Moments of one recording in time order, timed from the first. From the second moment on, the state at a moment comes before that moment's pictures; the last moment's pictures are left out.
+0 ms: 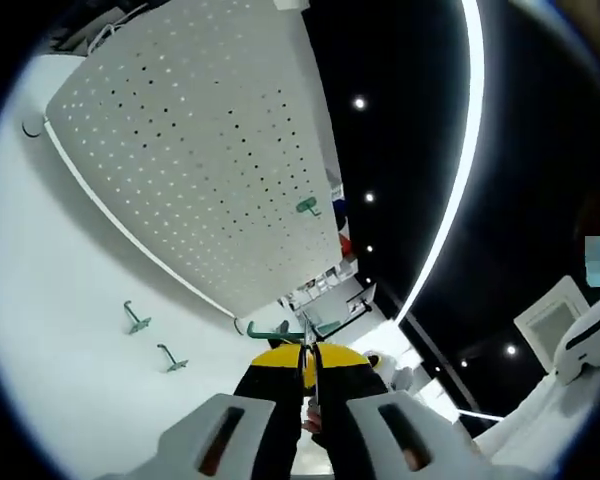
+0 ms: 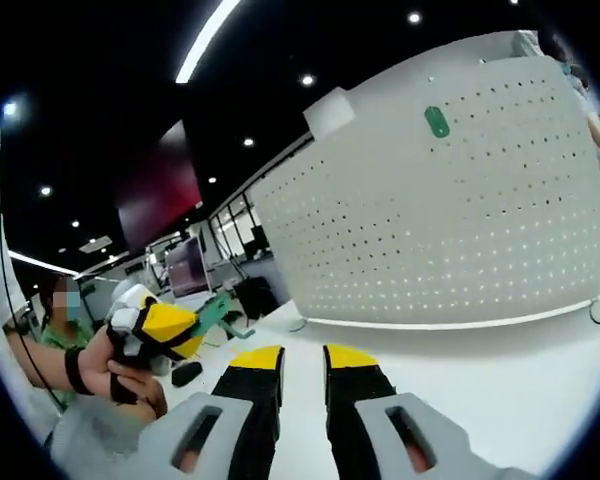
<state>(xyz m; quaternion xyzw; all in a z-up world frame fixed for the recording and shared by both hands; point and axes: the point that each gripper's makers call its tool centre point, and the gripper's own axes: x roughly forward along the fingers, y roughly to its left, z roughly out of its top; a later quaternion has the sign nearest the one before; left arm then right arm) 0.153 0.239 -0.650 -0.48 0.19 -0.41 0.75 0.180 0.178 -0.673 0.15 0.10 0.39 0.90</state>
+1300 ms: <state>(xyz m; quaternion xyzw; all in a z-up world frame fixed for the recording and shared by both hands) 0.121 0.222 -0.608 -0.62 0.20 -0.51 0.56 0.140 0.203 -0.611 0.34 0.01 0.56 0.75</state>
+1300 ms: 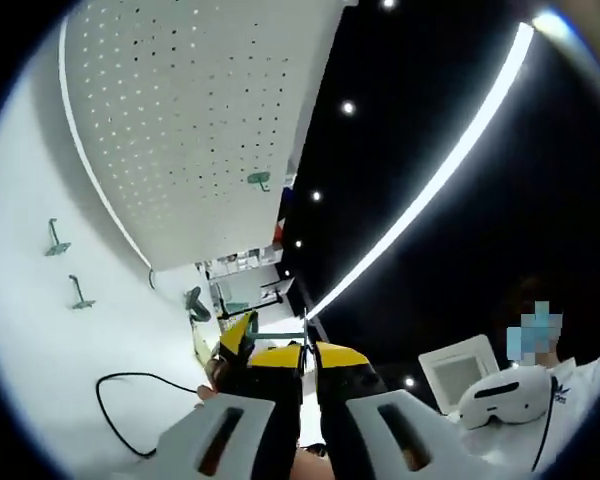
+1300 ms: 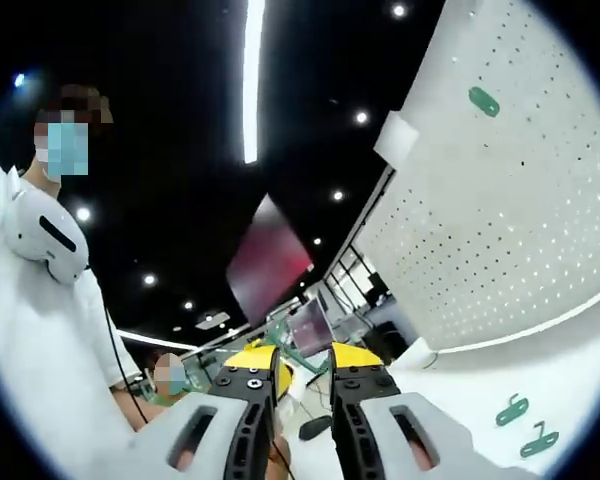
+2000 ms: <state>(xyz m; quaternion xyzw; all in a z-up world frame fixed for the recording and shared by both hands) 0.116 0.221 -0.603 -0.66 0.19 -0.53 0.51 0.131 0.212 -0.614 0.38 0.02 0.58 0.72</state>
